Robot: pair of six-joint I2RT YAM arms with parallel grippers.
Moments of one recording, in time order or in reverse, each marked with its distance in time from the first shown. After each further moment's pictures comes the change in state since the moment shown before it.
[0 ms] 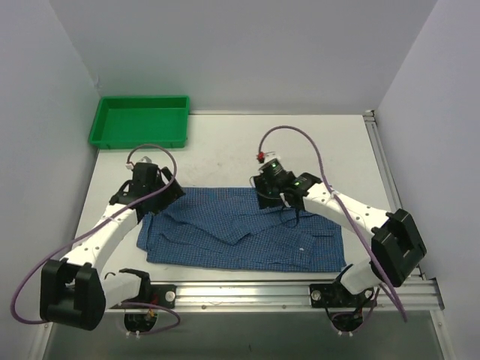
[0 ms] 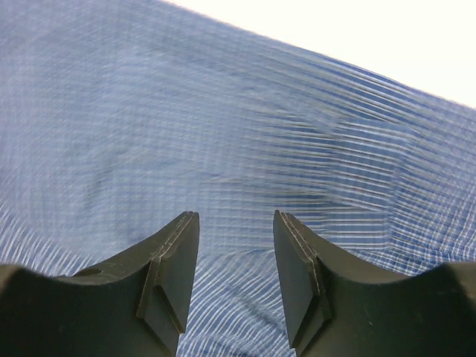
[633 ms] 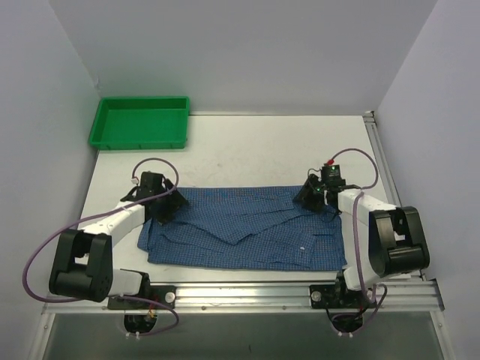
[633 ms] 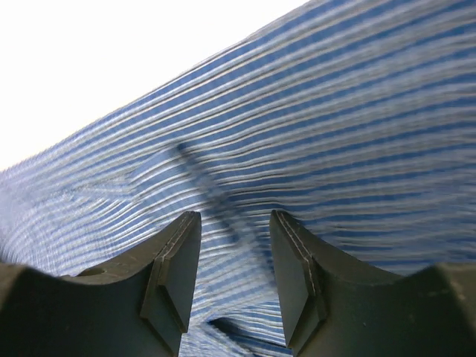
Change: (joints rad) left arm 0.012 0.224 -0.112 0.180 0.061 -0.109; right arm -0.650 0.033 -0.394 0.409 -0.393 0.330
